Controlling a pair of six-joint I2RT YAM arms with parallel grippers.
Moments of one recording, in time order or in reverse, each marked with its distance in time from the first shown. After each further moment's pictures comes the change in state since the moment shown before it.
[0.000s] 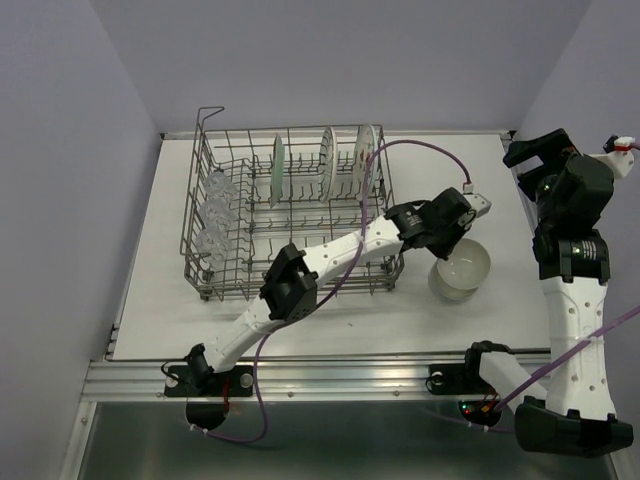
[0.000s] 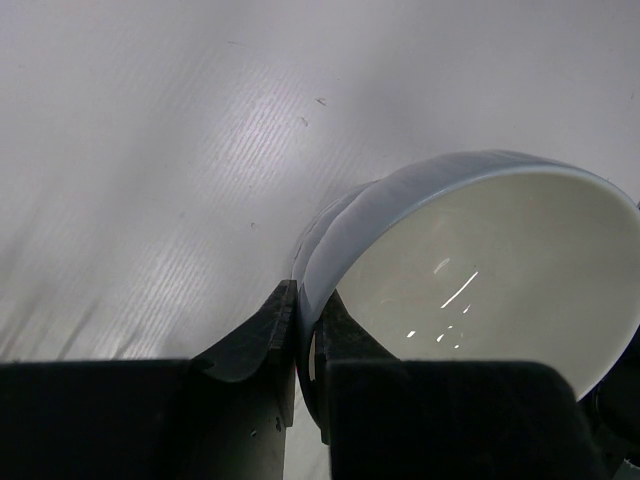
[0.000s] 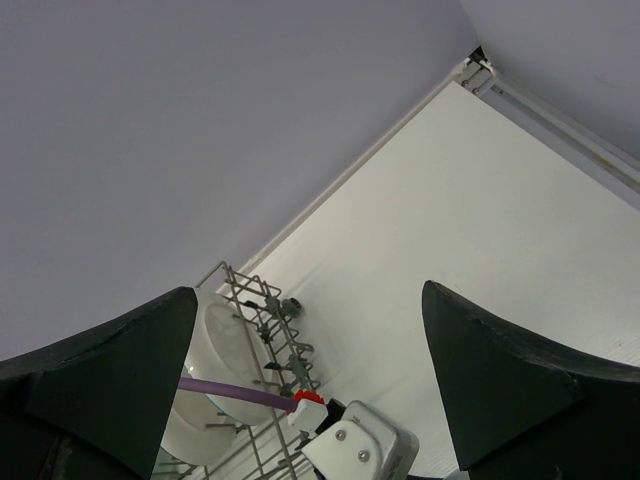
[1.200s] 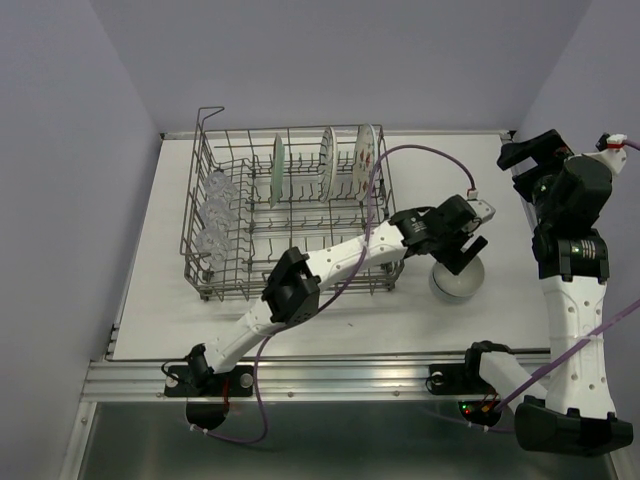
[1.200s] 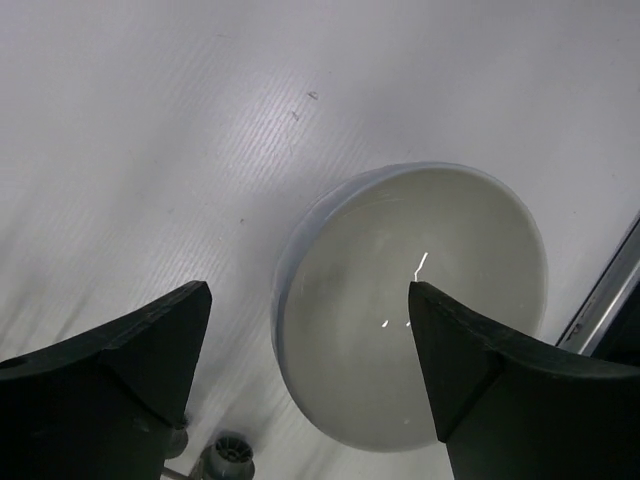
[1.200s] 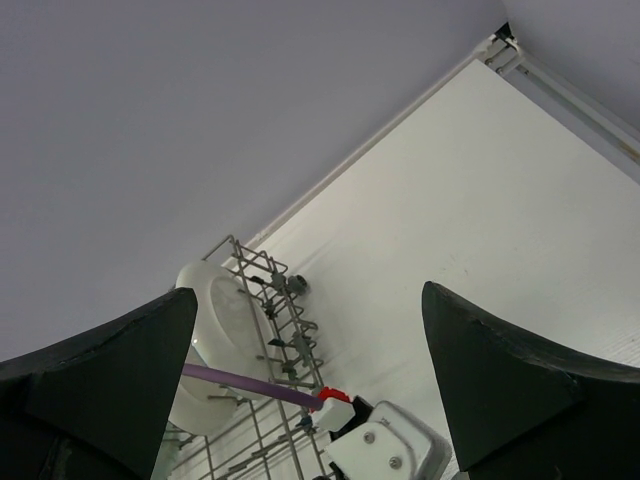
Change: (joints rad) left arm -0.032 0.016 0.000 -0.002 -0.047 0.003; right arm 0.000 0.003 -0.008 -0.008 -0.061 -0.013
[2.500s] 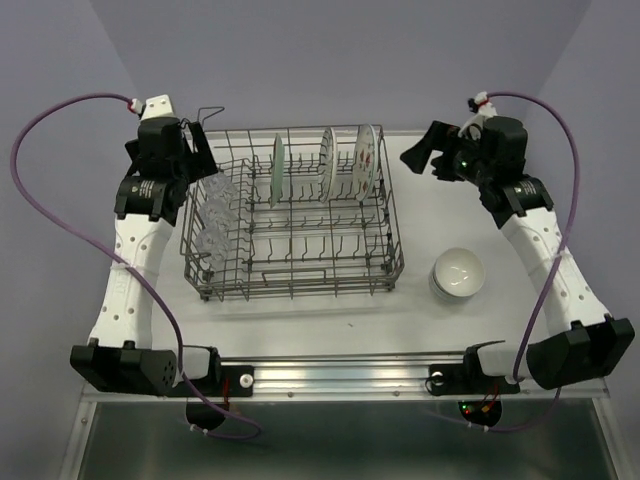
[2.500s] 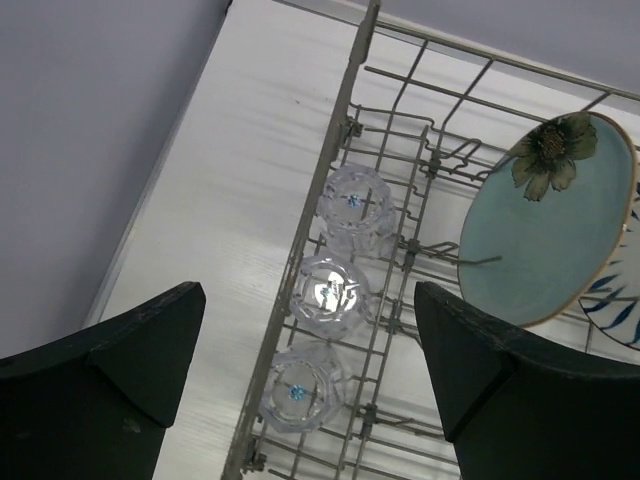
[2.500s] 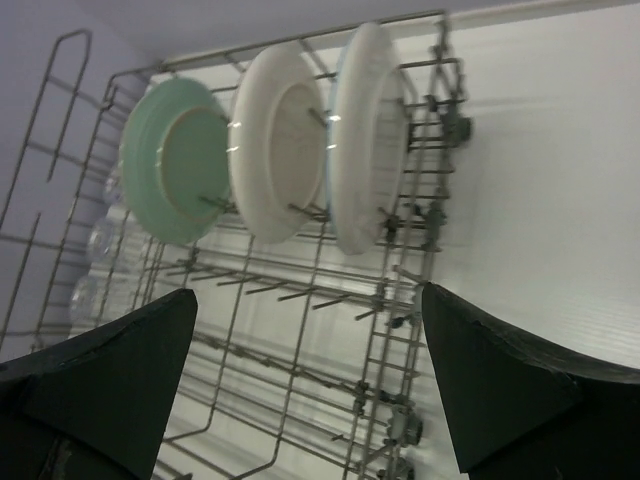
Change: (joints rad) left arm 0.989 -1.185 -0.883 -0.046 -0.365 -0.071; right arm 0.247 0.327 0.119 0.036 -0.439 -0.243
